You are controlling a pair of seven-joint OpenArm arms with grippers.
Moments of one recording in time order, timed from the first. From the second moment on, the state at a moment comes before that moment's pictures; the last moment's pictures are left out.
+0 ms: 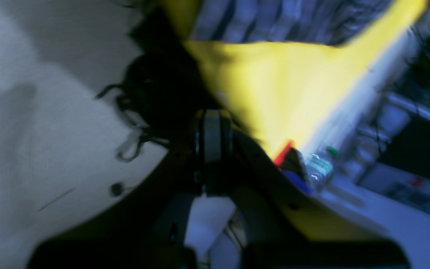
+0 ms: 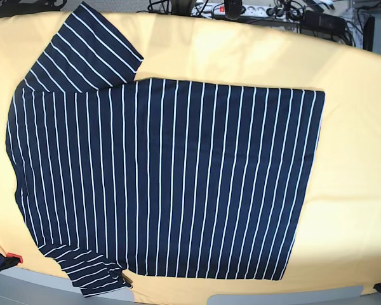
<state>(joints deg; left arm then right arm) 74.9 -44.7 5.4 133.9 6.5 -0.1 30.8 -70.9 34.4 -29.9 123.7 -62.7 -26.2 -61.9</state>
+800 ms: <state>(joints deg) 54.2 -51.9 -12.7 124.2 -0.2 -14.1 16.5 -54.3 33.7 18.1 129.9 9.9 10.6 -35.6</state>
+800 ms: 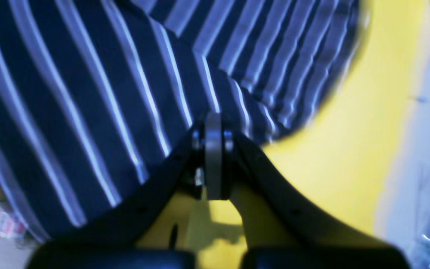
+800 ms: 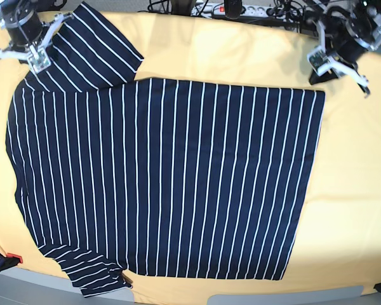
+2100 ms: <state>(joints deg) 7.9 -64.1 26.8 96.9 8.4 -28.3 -1.0 -53.7 33.6 22.4 129.7 9.5 23.9 -37.5</state>
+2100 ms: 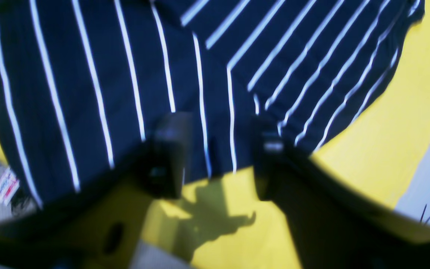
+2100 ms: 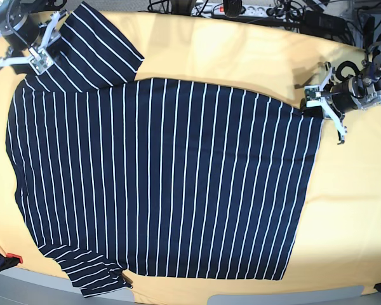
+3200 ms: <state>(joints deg) 7.9 -64.1 26.8 97.3 8.3 -28.4 -1.1 -34.4 33.6 22.4 97.2 10.4 33.4 -25.9</state>
